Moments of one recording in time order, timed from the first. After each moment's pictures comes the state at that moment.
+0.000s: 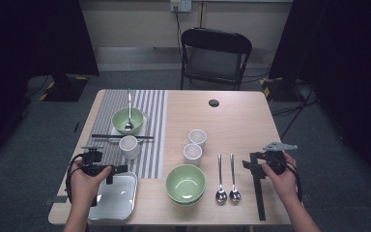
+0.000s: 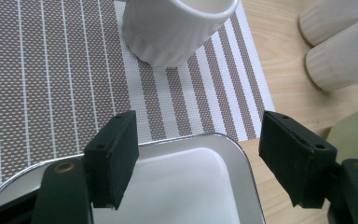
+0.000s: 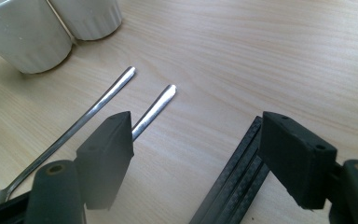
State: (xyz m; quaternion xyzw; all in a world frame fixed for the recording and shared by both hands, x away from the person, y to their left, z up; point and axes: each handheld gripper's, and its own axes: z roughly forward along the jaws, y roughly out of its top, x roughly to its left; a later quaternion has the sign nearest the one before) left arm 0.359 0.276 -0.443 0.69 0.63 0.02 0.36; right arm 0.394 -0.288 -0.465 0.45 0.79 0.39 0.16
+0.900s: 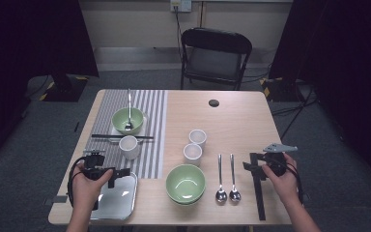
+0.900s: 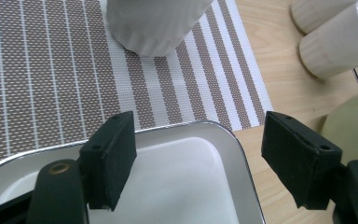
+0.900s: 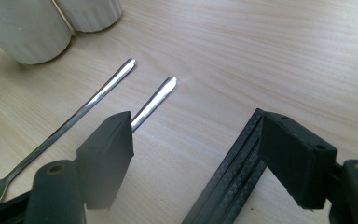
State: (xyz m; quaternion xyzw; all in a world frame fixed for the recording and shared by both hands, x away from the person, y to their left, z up) left arm 0.351 0.270 -0.448 0.71 0.60 0.02 0.37; right arm 0.390 -0.289 -0.467 0.45 0.79 0.38 0.16
